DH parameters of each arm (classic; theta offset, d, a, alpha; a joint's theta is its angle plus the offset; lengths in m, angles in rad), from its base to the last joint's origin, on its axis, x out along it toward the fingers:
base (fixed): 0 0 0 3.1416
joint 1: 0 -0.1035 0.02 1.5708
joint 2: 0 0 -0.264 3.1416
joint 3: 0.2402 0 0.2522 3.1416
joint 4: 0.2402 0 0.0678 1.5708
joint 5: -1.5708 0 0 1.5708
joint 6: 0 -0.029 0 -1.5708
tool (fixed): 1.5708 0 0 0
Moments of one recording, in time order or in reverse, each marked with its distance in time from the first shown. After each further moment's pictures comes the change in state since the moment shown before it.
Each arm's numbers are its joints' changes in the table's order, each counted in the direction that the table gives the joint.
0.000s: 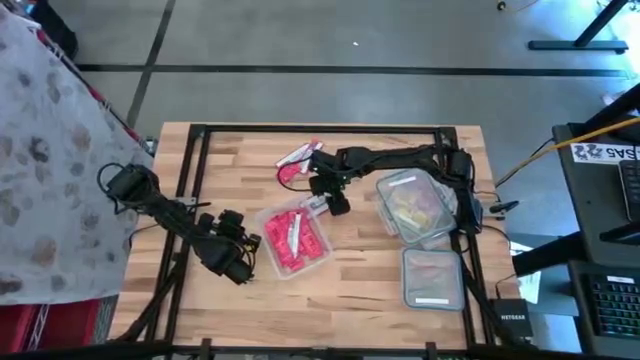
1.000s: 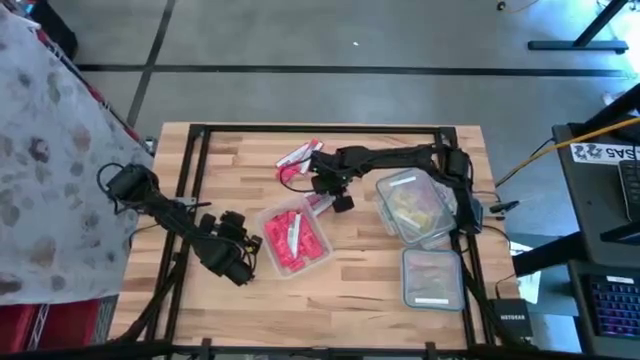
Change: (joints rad) left arm 0.003 -0.001 -0.001 -0.044 0.010 -0.022; right arm 0.007 -0.008 0.023 0.087 -0.122 0.018
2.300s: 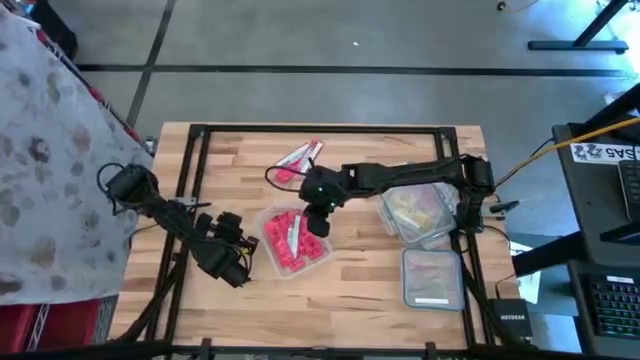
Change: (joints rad) left arm 0.029 0.000 0.000 0.068 0.000 0.025; right arm -0.212 -0.162 -0.008 -0.263 0.202 -0.770
